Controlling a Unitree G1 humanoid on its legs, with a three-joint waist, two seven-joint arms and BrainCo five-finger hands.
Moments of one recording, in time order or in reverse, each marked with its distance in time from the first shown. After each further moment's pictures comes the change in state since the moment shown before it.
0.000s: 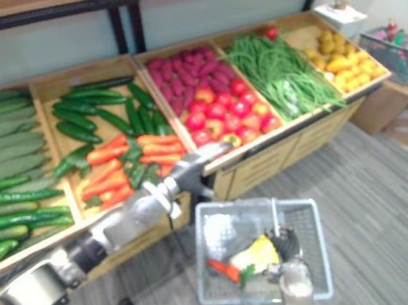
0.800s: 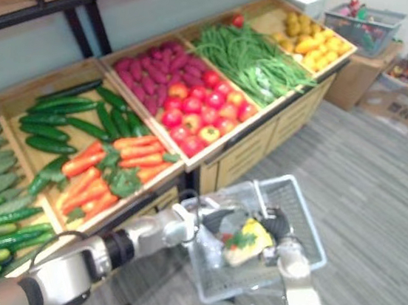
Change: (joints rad) left arm -0.271 -0.180 -0.414 0.624 0.152 0.001 -0.038; right arm -0.079 -0.129 0.175 -0.096 0.082 -0.002 0.080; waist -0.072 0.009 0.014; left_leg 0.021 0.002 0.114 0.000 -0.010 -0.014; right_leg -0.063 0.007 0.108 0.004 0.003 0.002
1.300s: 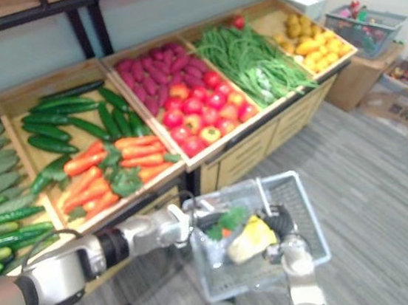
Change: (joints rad) left arm 0.000 0.049 -0.026 -0.021 0.000 -0.016 -0.023; right arm -0.014 -0.031 0.002 0.000 -0.021 0.000 0.004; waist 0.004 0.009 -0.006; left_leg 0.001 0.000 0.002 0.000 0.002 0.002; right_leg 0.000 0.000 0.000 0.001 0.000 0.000
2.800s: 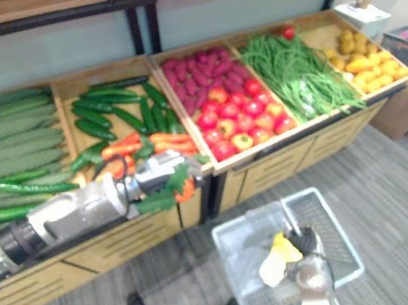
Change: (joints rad) left arm 0.130 0.536 0.197 -0.769 -0.167 -0.113 0.031; right arm -0.038 -0.006 -0.141 0.258 -0.205 -0.024 -0.115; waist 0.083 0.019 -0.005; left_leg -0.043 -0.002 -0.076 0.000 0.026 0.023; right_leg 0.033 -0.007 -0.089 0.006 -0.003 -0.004
